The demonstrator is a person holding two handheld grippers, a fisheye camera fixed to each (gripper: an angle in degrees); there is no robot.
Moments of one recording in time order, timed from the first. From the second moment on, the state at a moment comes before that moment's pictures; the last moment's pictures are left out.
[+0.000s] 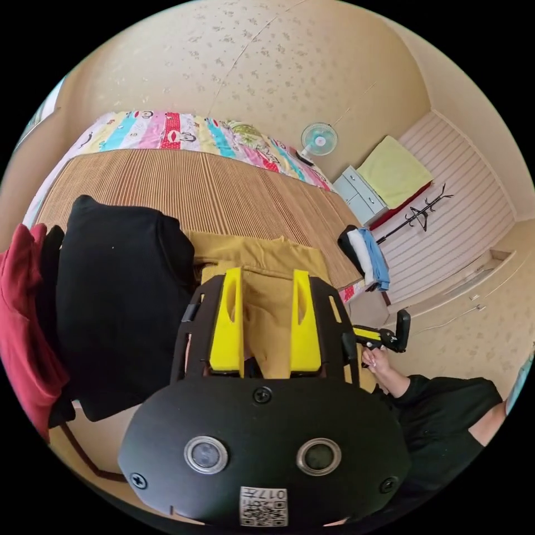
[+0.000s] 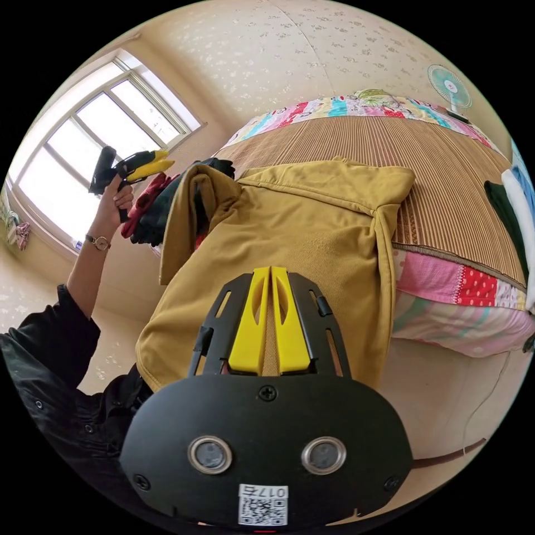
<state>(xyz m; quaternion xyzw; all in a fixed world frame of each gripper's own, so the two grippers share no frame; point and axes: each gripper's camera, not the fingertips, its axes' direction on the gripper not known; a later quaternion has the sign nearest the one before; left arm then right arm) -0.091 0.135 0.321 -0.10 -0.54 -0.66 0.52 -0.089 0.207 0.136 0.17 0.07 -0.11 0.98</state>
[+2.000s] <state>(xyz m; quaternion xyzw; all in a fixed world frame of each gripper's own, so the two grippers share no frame) 0.183 0.008 0.190 0.51 -0.46 -0.39 0.61 0.110 0.133 0.010 0.24 0.24 0.21 0.92</state>
